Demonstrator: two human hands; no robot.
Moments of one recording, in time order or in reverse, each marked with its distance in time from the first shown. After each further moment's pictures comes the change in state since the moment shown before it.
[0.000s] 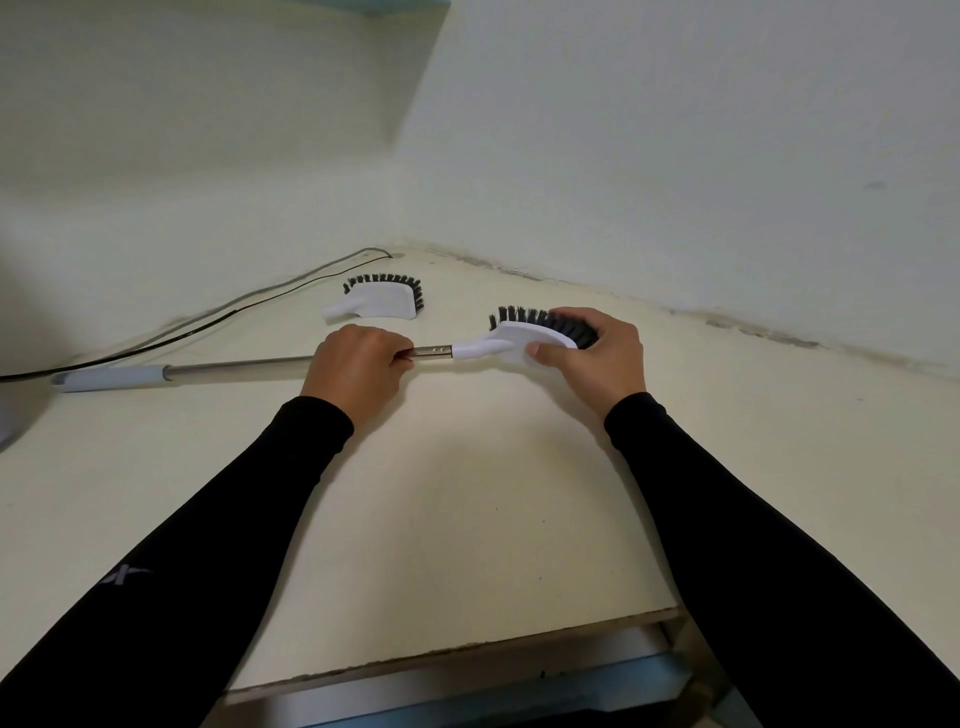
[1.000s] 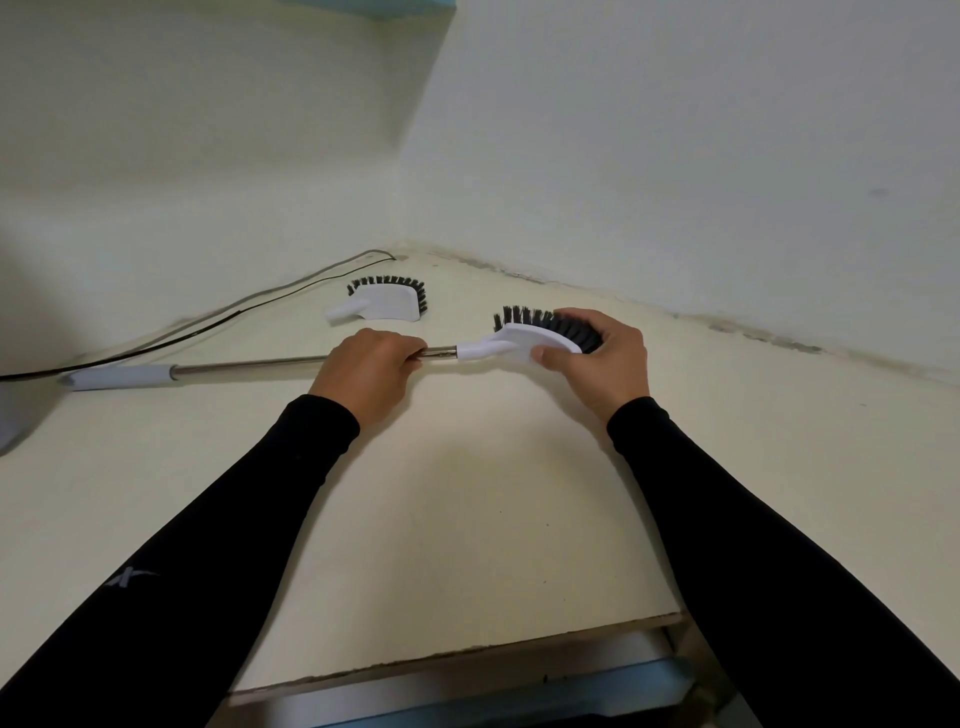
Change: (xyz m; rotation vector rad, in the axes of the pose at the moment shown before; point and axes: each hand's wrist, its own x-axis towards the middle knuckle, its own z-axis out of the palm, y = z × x) left_hand 0.001 0.002 0.000 -0.009 -0.097 0.033; right_hand -0.001 0.000 -0.001 0.016 0.004 -0.023
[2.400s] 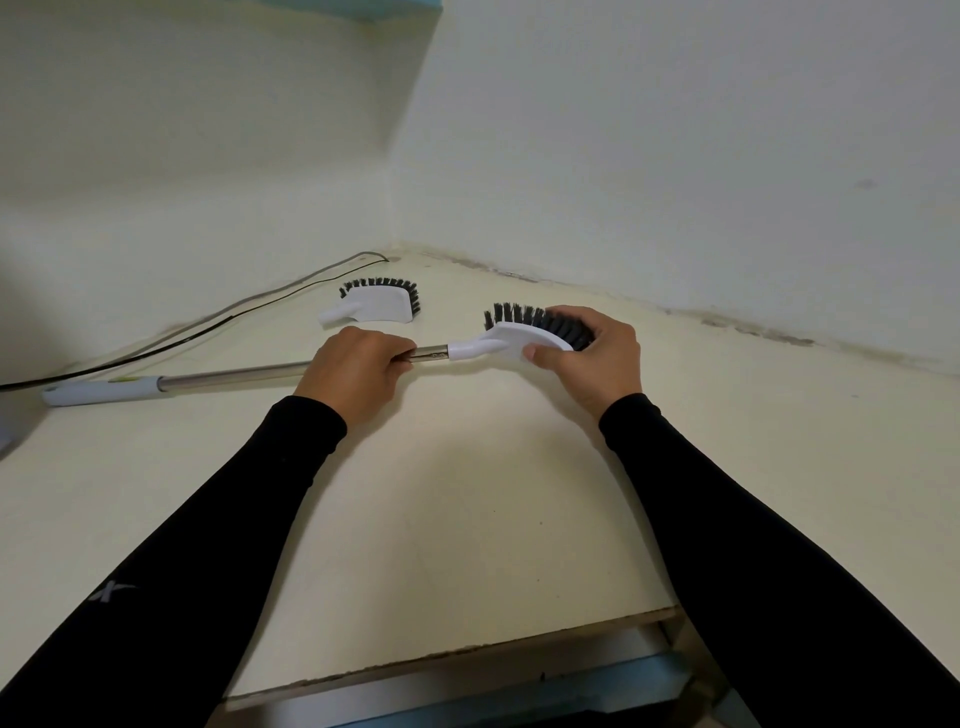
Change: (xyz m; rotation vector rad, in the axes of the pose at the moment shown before) left_hand -0.003 0.003 -0.012 -0.012 -0.009 0.008; right_hand -0.003 -0.003 0.000 0.007 0.011 -0.018
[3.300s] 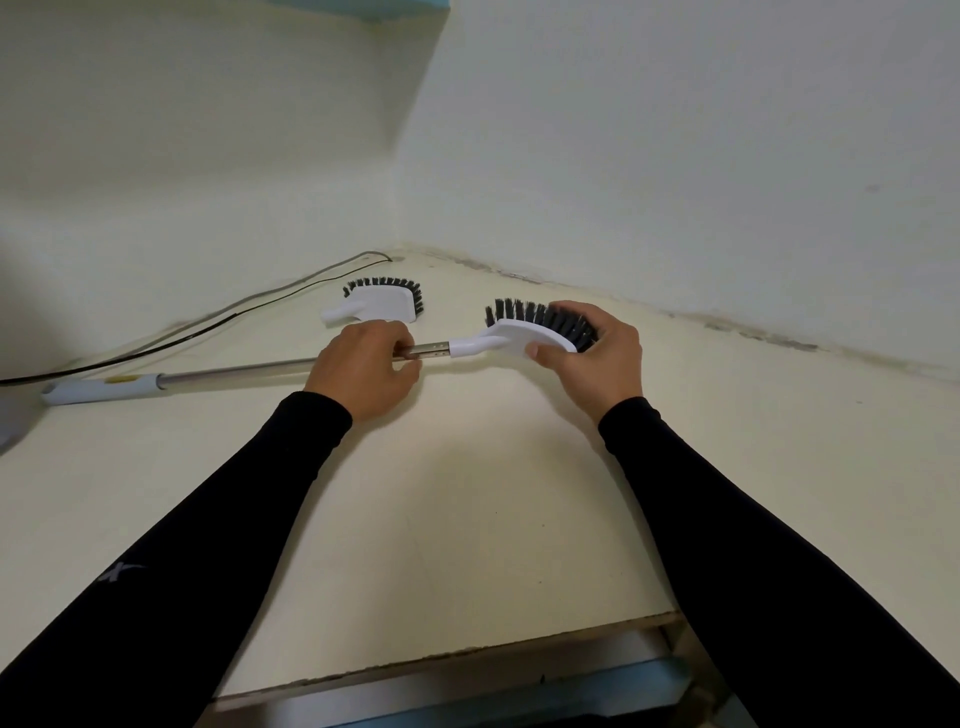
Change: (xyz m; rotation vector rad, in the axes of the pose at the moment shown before) left_hand 0.014 -0.011 0.020 -0.085 0.070 -0.074; right_hand 0.000 -0.002 0.003 0.009 0.011 -0.024
